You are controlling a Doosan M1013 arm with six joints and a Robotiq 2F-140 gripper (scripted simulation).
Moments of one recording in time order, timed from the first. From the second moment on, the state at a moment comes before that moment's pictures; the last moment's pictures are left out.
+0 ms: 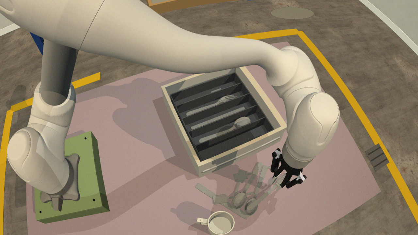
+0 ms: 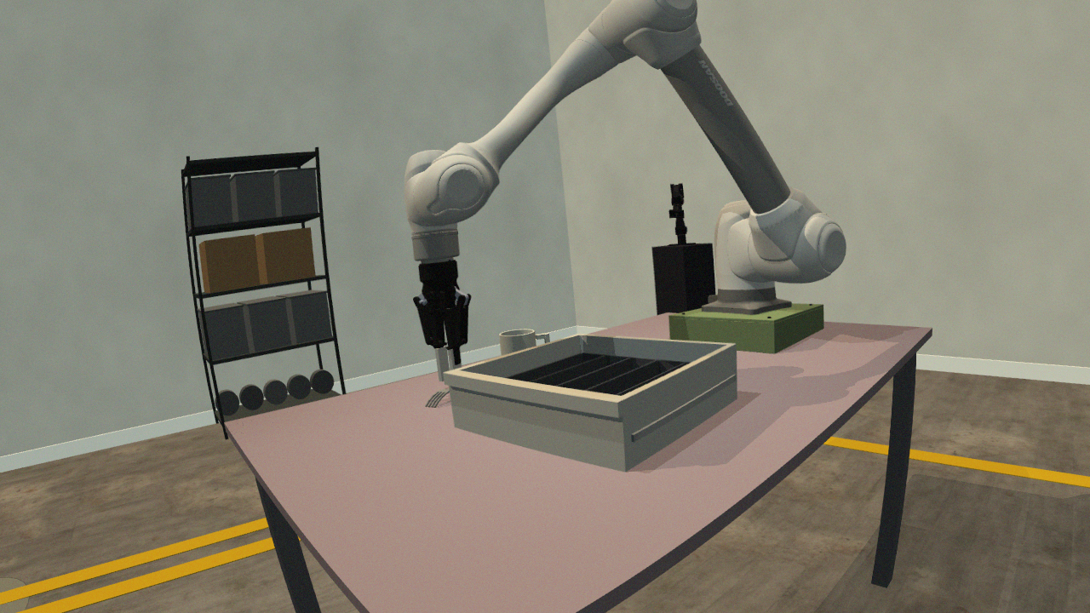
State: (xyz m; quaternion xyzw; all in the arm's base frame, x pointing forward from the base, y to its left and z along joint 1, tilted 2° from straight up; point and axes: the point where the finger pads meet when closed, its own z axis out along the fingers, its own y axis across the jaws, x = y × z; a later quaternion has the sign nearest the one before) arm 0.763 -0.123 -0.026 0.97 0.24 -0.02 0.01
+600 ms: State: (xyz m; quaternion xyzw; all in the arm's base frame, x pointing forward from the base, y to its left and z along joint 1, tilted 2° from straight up) arm 0.762 -0.123 -0.043 0.97 0.24 -0.02 0.01
